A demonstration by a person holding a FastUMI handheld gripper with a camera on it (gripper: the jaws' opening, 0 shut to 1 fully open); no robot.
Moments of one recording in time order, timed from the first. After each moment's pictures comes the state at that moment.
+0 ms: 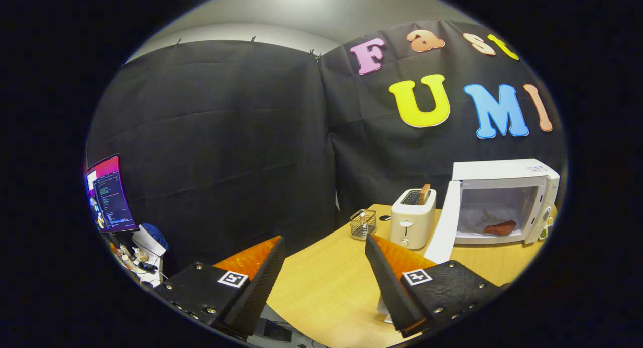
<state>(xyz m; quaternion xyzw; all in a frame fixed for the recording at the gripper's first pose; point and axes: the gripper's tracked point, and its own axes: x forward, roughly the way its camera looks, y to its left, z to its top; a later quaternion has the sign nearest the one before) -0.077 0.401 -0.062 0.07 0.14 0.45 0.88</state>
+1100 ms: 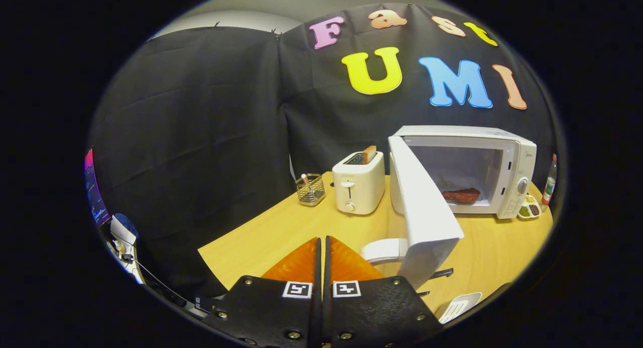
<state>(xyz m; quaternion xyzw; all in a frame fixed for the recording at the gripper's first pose) -0.021 0.298 -0.150 0.04 0.22 0.34 0.91</state>
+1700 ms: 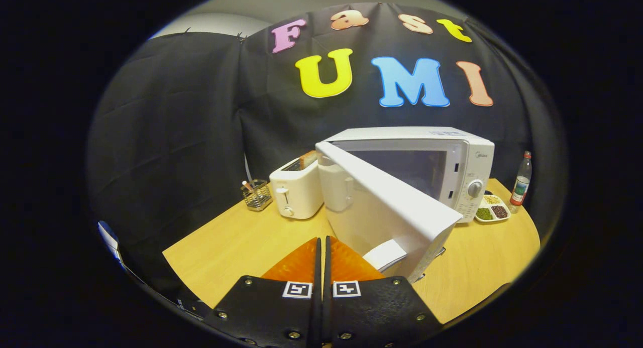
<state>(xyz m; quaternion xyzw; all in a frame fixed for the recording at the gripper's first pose) 0.052 0.192 -0.159 0.04 0.22 0.24 0.94</state>
